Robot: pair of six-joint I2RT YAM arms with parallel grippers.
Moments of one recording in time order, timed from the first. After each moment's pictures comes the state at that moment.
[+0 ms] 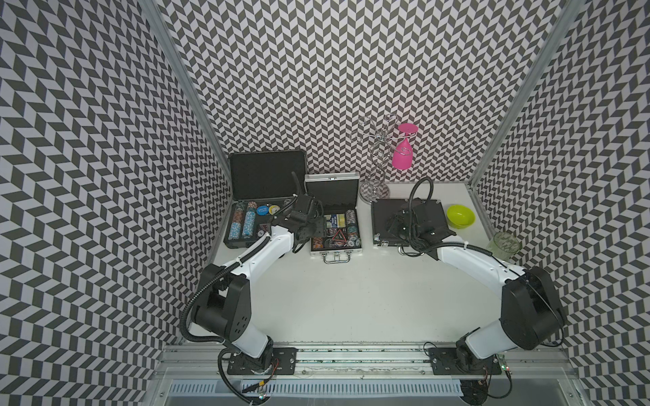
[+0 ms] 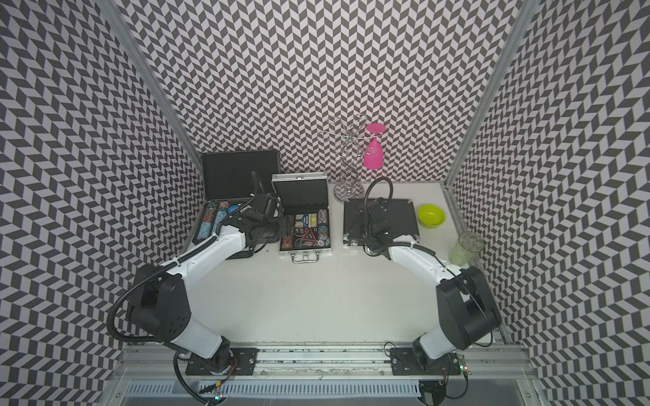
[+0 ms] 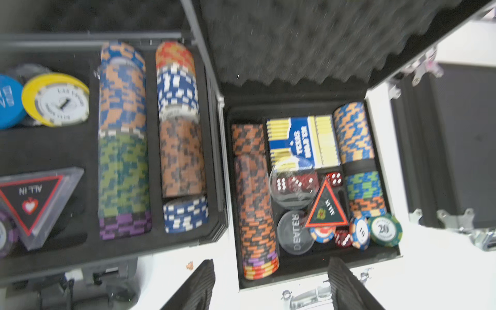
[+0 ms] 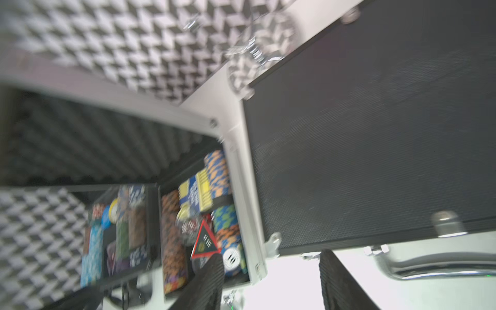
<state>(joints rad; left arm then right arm) -0.41 1.58 1.18 -0.50 -0.11 -0.34 0.51 1.54 1.07 -0.25 0.10 0.81</state>
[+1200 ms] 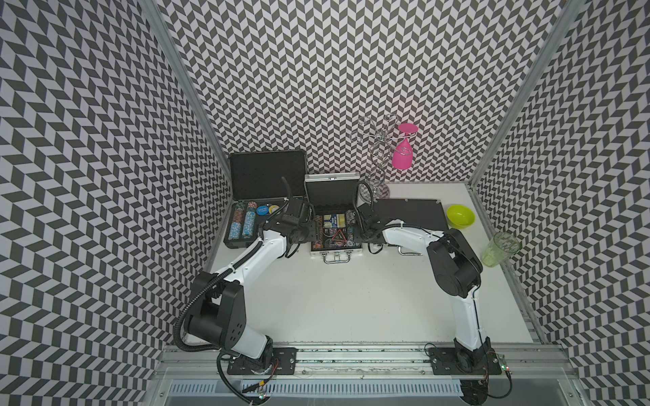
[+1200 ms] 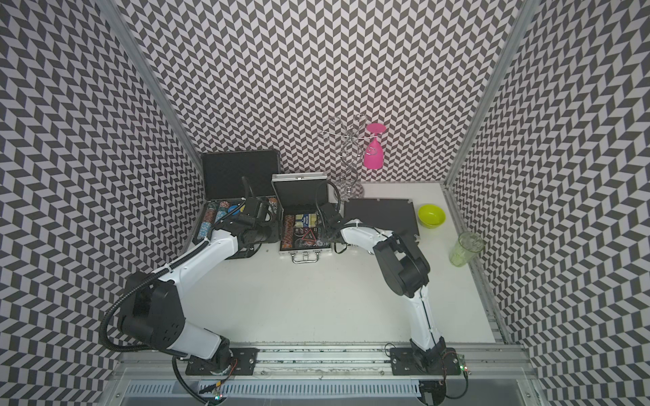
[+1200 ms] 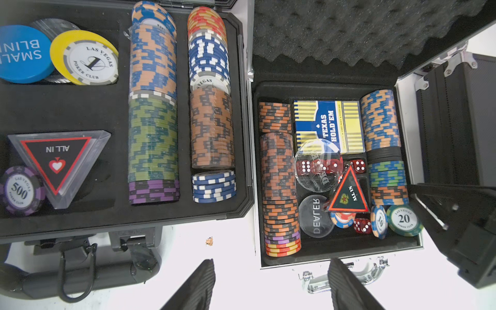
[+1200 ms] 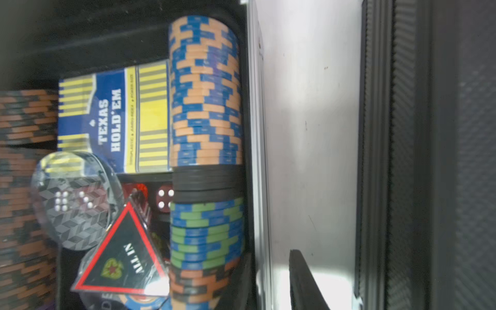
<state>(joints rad) -0.35 1.52 1.13 -0.53 -0.09 -0.36 0.63 2.12 1.54 -0.44 0.17 0.59</state>
